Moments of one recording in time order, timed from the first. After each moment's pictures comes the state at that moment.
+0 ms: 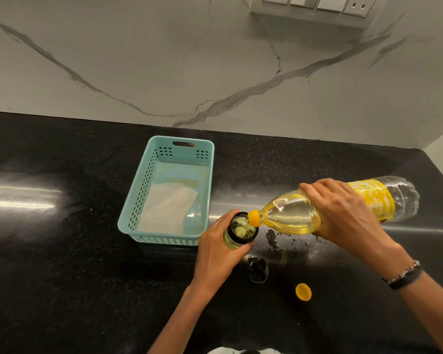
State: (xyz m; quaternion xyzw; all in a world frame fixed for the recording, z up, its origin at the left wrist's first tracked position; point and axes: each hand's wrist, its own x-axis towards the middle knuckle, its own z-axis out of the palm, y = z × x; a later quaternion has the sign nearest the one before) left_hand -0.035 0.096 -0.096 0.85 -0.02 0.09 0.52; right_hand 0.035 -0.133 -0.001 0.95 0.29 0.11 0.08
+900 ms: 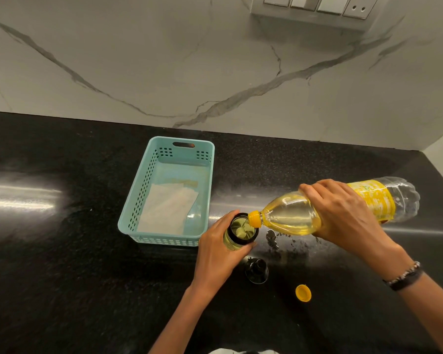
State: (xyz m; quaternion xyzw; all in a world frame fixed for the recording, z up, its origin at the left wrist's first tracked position) left_hand -0.036 0.095 -0.095 0.85 0.00 0.08 0.53; right_hand 0.036 -0.132 -0.001 0.95 0.29 0.12 0.09
